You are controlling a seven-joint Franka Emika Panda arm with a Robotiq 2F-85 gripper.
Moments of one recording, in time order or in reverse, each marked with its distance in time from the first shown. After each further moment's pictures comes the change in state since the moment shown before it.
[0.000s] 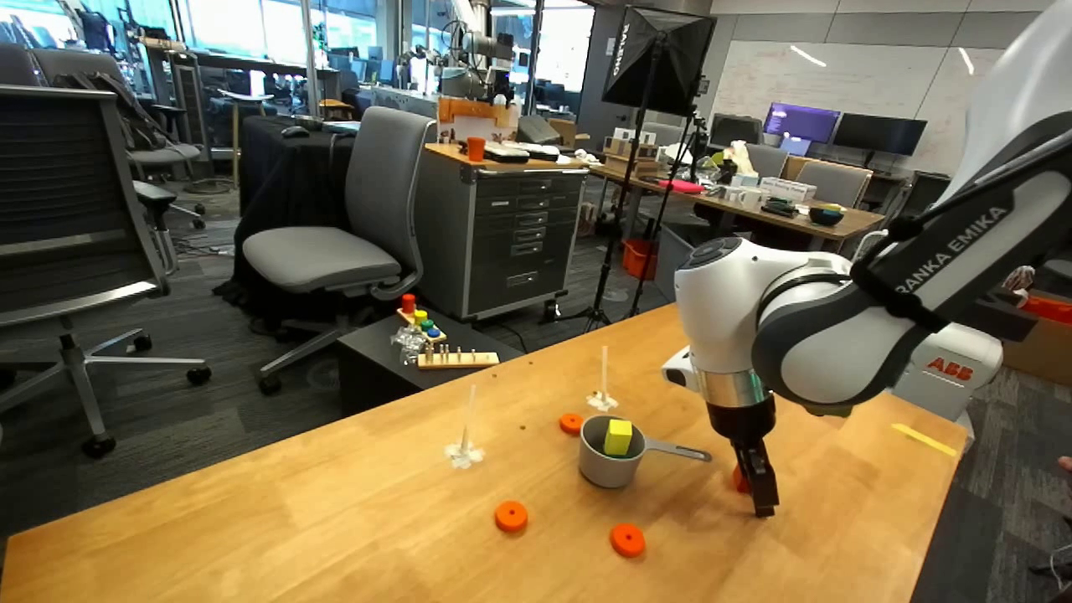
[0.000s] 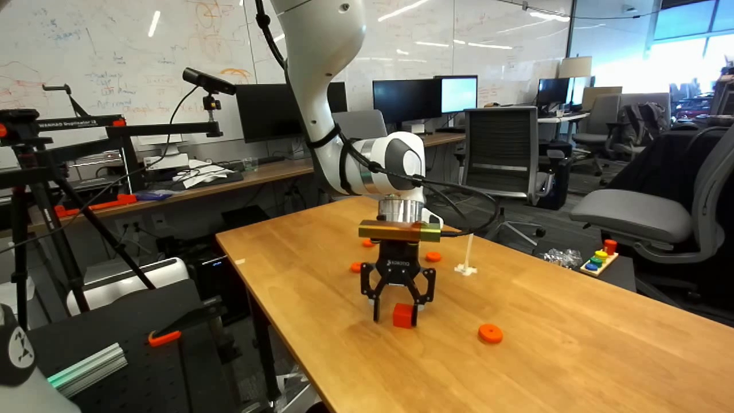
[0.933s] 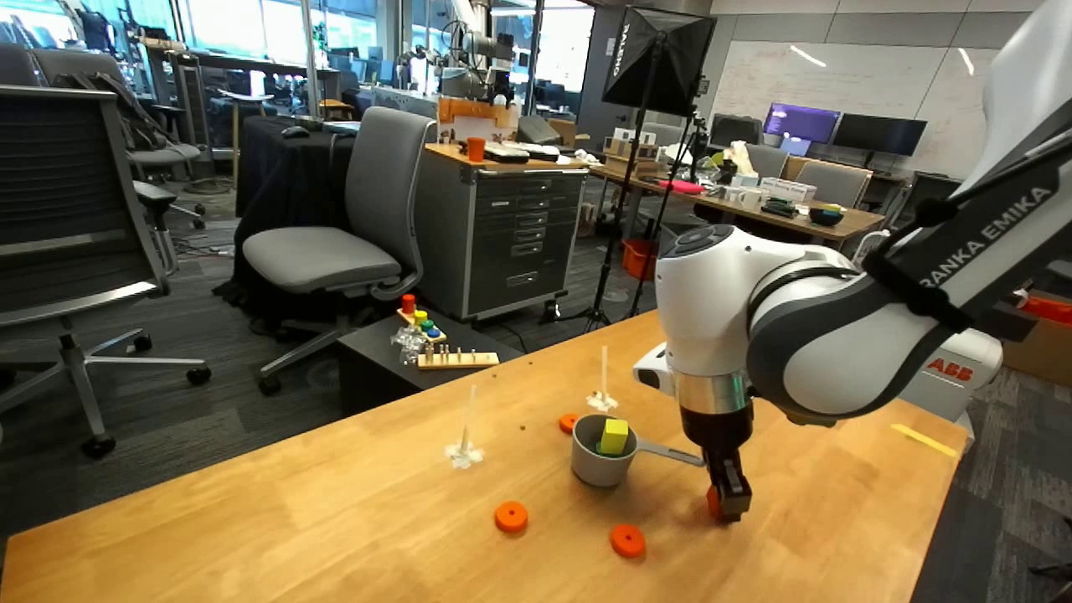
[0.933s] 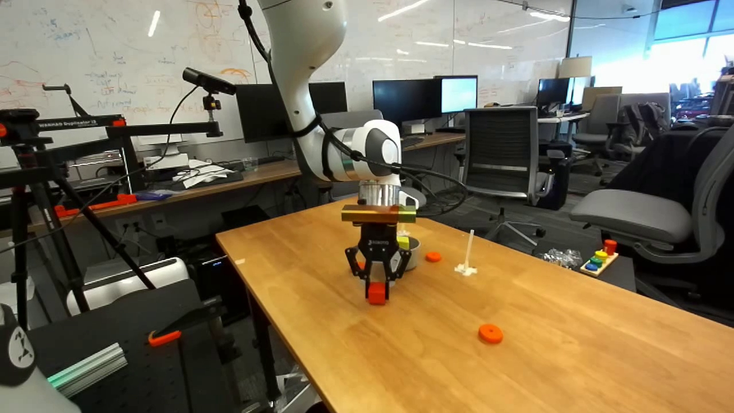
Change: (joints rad) arm 0.045 -0.031 0.065 -0.007 0.004 0.037 0.018
